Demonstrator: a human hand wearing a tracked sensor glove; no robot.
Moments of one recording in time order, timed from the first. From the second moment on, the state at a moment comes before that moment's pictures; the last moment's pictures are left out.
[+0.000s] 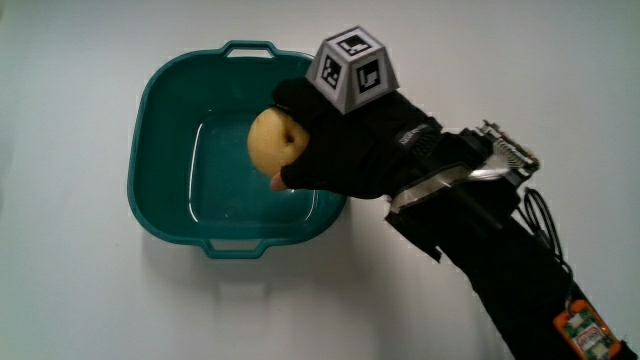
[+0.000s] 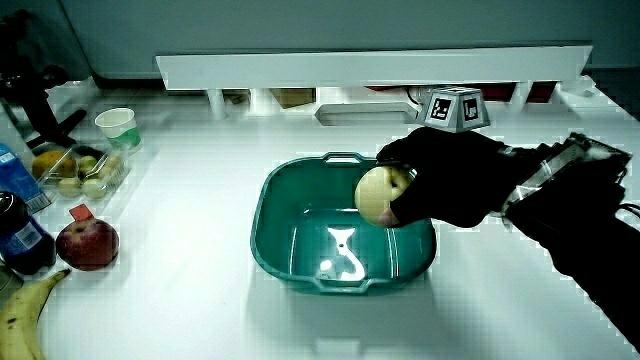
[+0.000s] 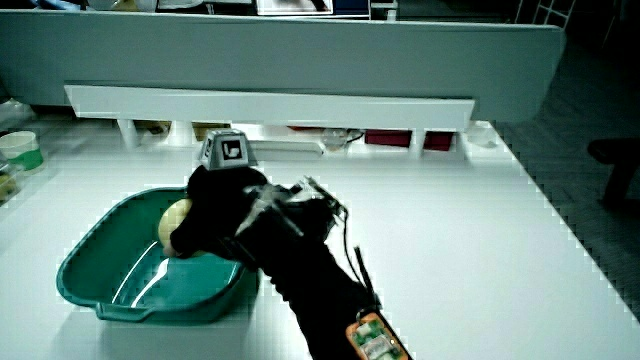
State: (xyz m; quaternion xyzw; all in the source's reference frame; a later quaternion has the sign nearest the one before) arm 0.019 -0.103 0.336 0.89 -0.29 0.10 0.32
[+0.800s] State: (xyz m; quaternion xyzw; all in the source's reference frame) arm -0.012 -0.087 0.418 0.88 -0.28 0.02 0.38
